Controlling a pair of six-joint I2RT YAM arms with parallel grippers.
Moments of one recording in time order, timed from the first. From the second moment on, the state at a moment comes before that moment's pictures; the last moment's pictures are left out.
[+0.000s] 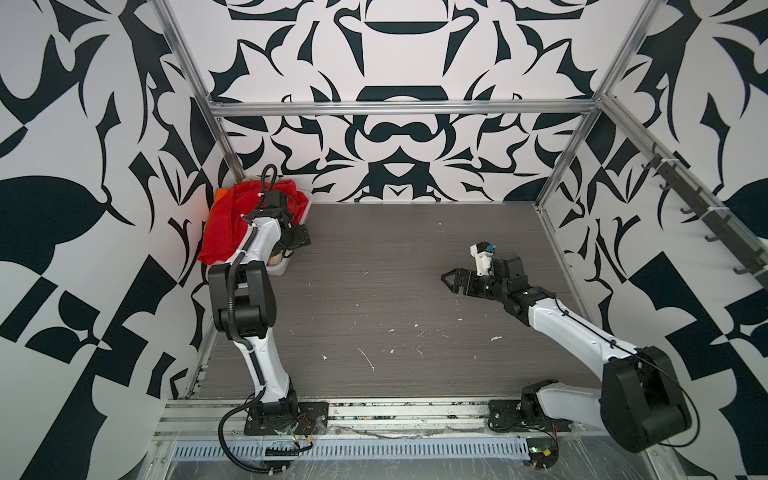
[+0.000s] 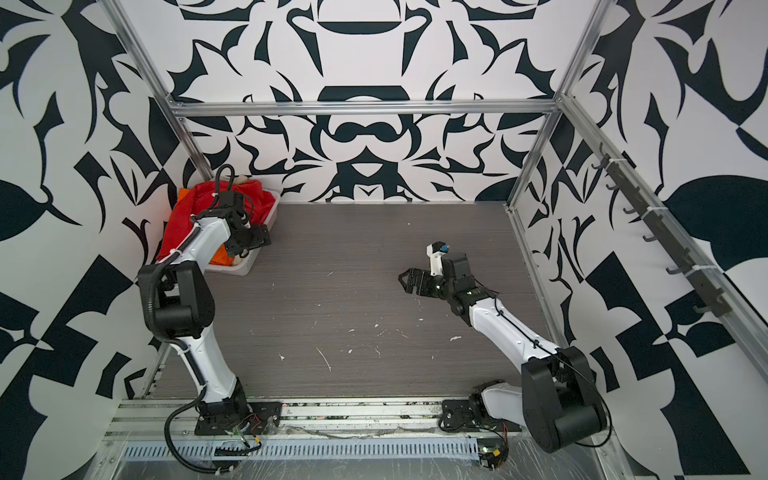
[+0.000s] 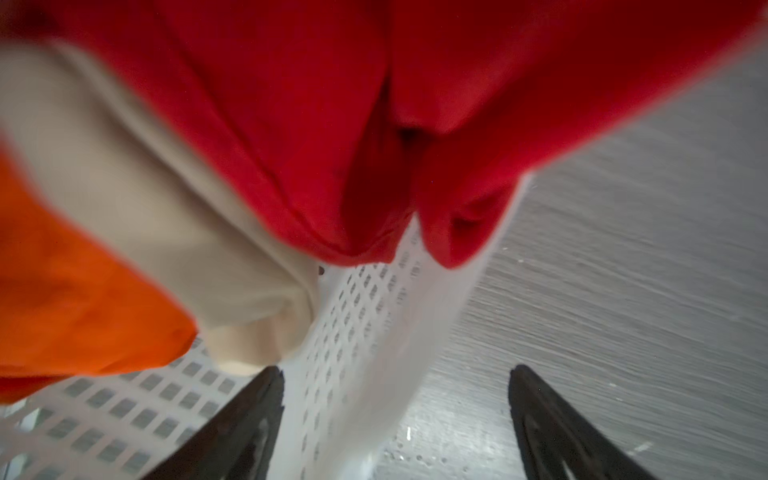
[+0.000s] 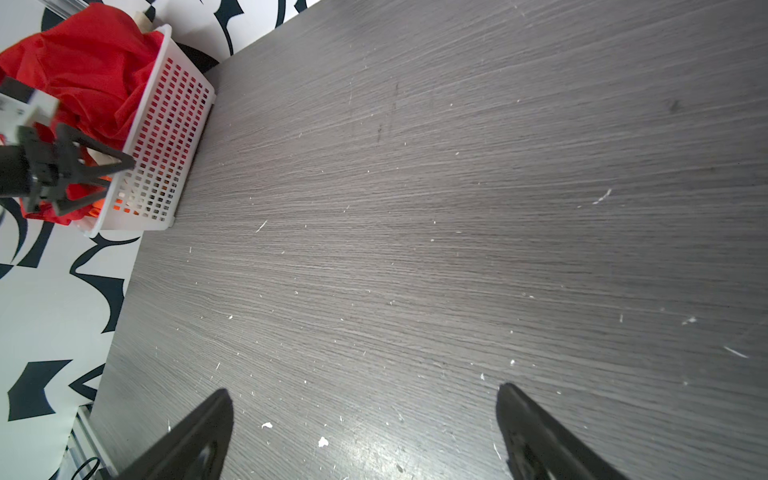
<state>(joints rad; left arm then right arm) 0.06 1.97 1.63 -0.82 -0.02 -0.24 0.28 1.26 0.69 -0.11 -0.37 0.49</state>
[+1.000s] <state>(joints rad) 0.03 1.70 1.83 -0.95 -0.03 -0.22 0.31 1.28 0.76 -0.10 -0.41 0.48</state>
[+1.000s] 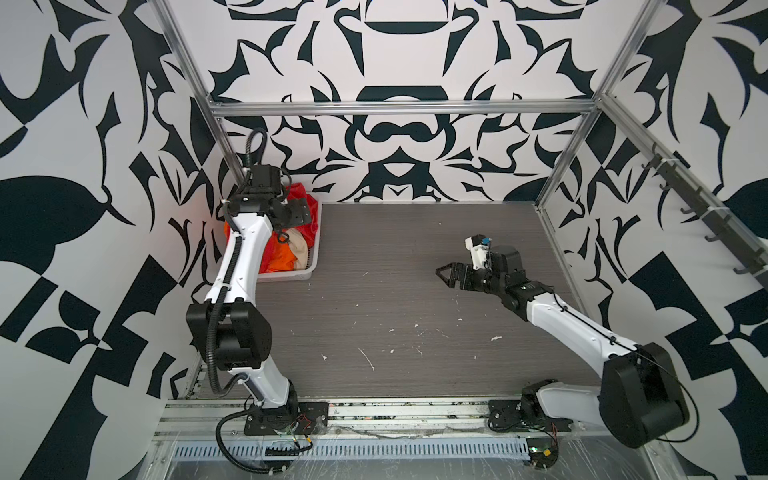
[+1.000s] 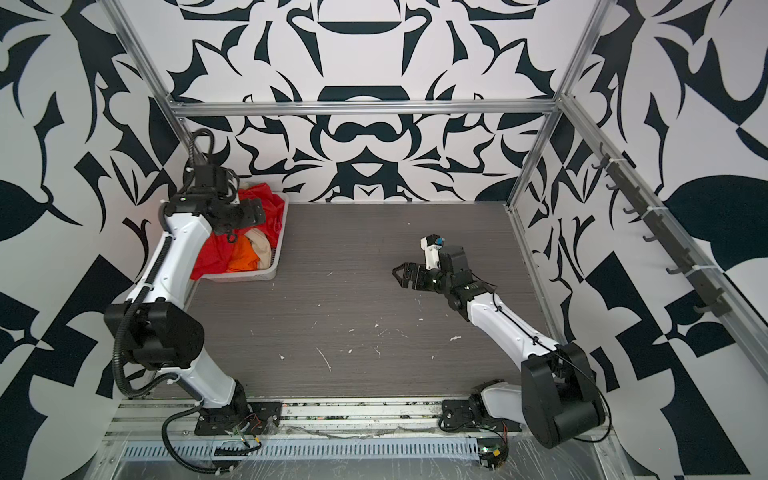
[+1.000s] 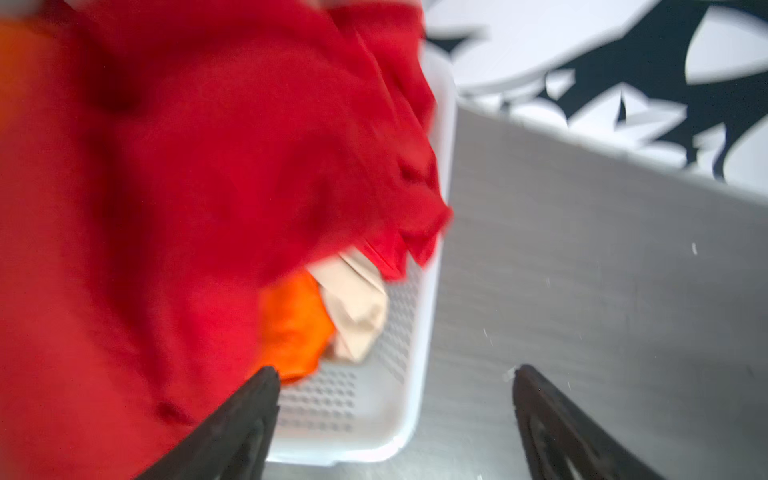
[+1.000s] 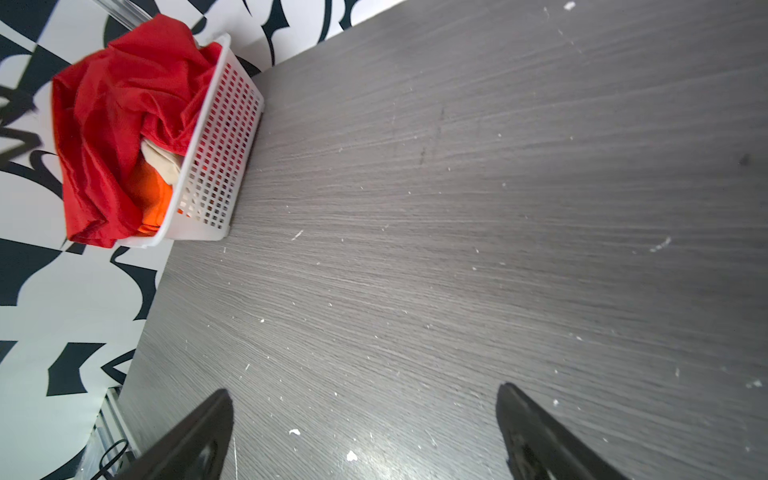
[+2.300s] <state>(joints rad) 0.15 1.74 2.24 -0.95 0.00 -0.08 0.34 1.41 0.89 -0.11 -0.42 0.48</state>
